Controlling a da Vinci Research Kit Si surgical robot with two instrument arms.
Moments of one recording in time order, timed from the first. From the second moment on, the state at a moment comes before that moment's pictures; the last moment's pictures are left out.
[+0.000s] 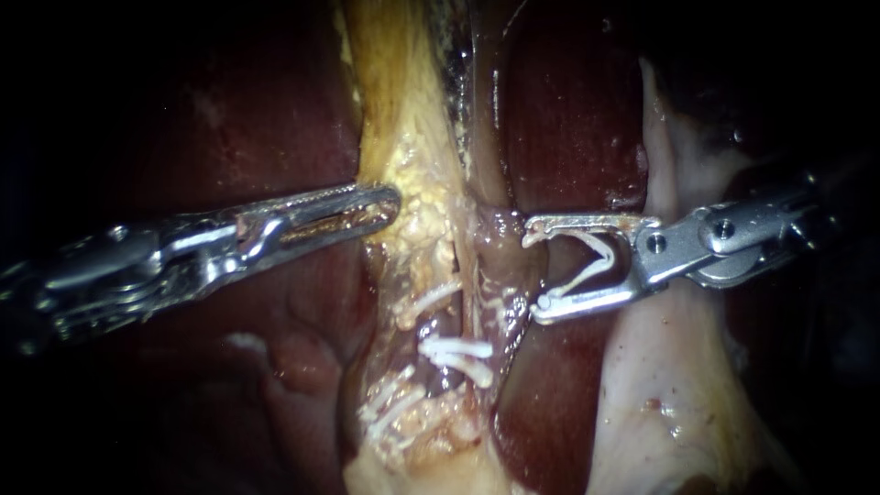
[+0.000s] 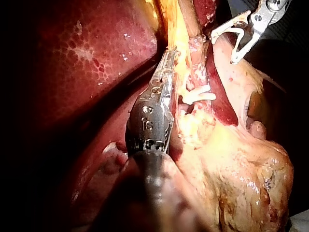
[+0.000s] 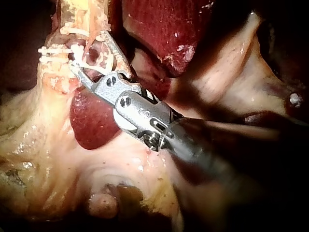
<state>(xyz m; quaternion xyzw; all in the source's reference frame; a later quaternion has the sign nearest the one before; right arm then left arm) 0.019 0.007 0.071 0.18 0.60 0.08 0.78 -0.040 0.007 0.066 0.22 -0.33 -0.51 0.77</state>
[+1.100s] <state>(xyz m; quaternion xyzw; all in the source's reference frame) 0.028 0.001 0.077 0.44 0.58 0.23 0.64 -0.033 0.011 0.057 0.20 -0.35 -0.53 0.75</state>
